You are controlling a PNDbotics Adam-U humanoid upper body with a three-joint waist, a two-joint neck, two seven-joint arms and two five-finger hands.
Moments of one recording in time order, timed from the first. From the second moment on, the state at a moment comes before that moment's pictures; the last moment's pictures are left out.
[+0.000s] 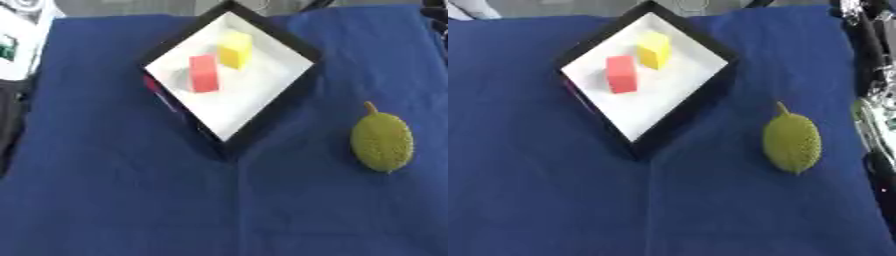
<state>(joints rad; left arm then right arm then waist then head) -1.00 0.48 -0.11 -1.59 -0.47 0.04 0.04 -0.40 -0.58 -0.09 -1.77 -0.21 0.17 -0.28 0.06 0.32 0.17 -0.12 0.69</state>
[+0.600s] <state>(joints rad) -0.49 0.60 0.01 -1.94 -0.01 0.16 0.42 -0.25 -0.72 -0.10 -1.90 -0.08 0.13 -0.18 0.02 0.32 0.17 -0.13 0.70</state>
